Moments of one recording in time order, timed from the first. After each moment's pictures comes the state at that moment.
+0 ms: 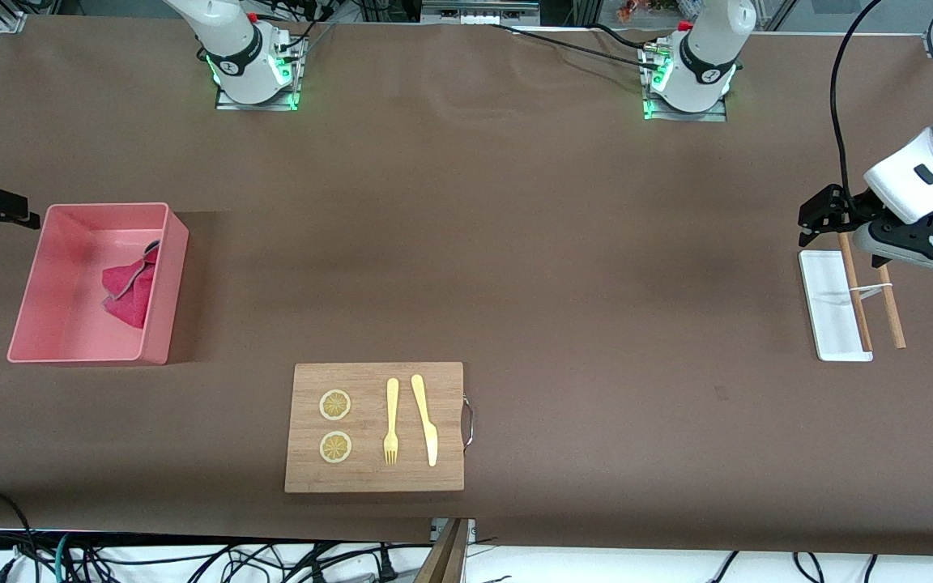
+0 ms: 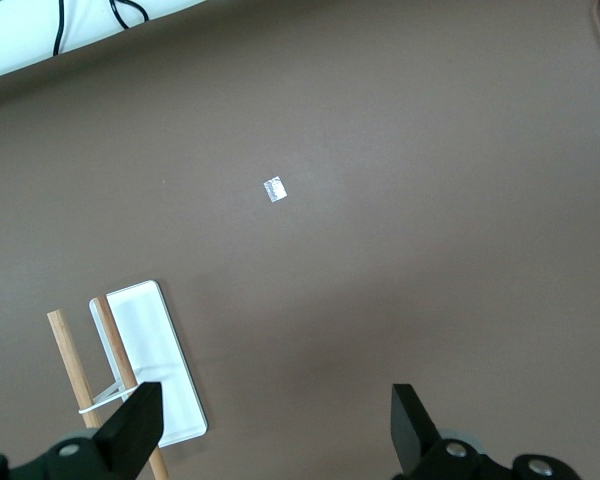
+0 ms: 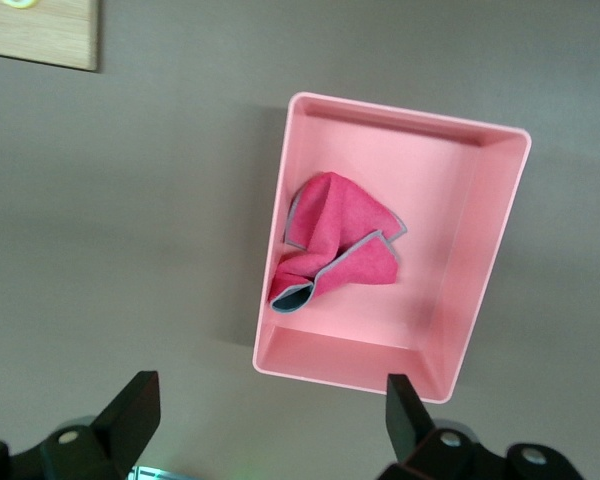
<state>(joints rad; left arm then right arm) 0.02 0.06 -0.08 -1.65 0.03 1.77 0.25 0.05 0.17 -0.25 -1.50 0.02 1.55 -0.41</state>
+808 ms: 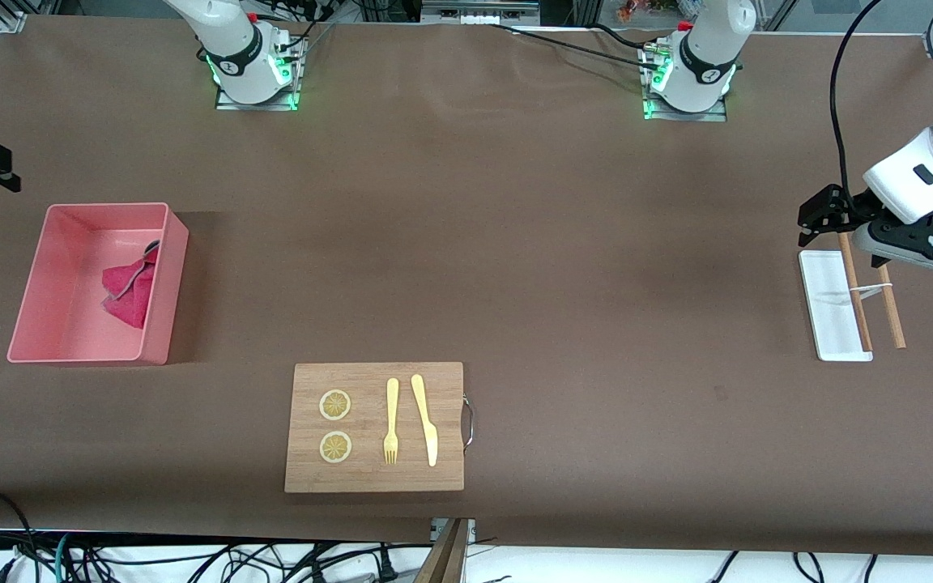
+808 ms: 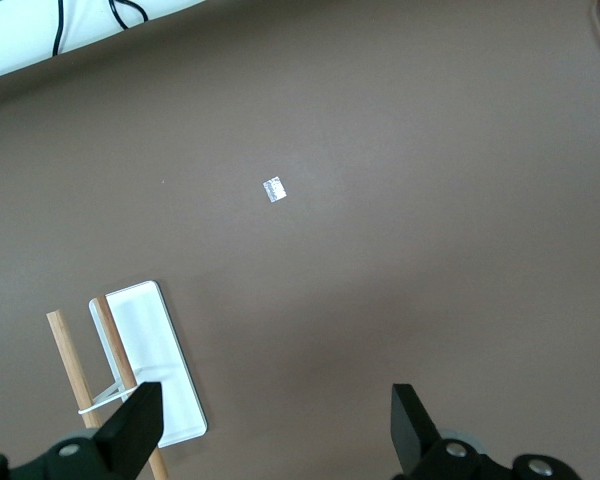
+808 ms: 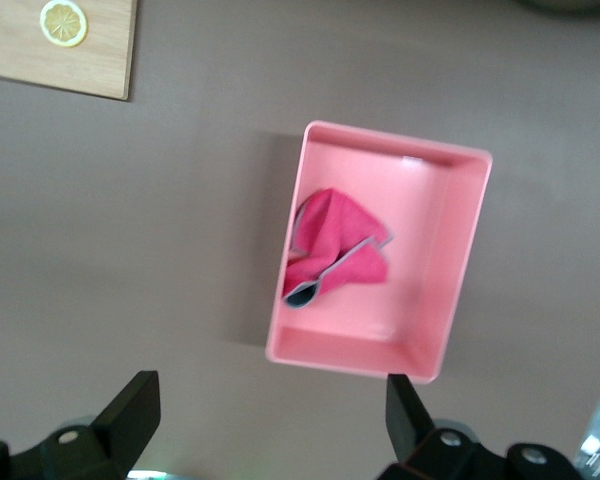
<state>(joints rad) 0.02 0.06 -0.08 -1.65 0.03 1.77 0.25 0.04 0.04 -0.12 -1.50 -0.06 1.50 -0.22</state>
